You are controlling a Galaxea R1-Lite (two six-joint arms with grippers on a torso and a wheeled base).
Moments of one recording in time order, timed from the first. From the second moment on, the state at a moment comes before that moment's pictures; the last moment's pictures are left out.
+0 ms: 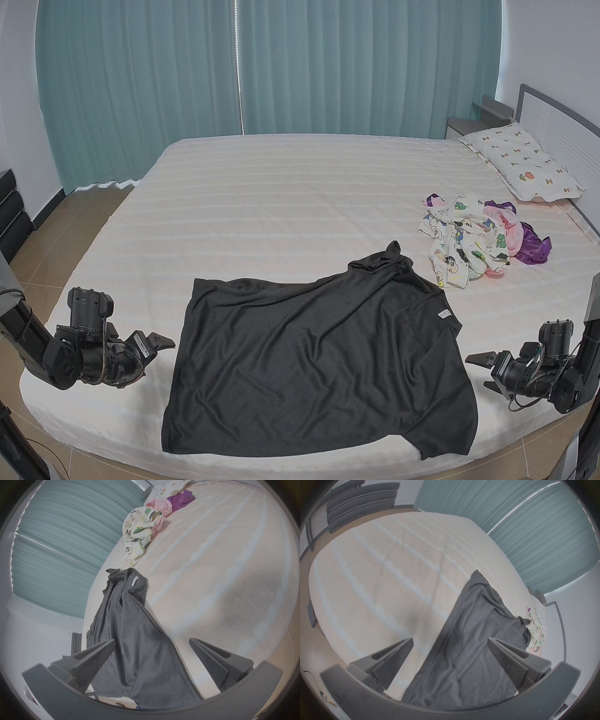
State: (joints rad) left arm -0.04 1.86 -0.46 -0.58 -0.17 -0.76; right arm -0.09 2.07 -0.08 -1.28 0.37 0.71
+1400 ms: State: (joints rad) left arm -0.06 2.14 -0.99 -0.58 -0.16 -0.83; right arm -0.07 2.07 -0.08 -1.29 0.36 0.72
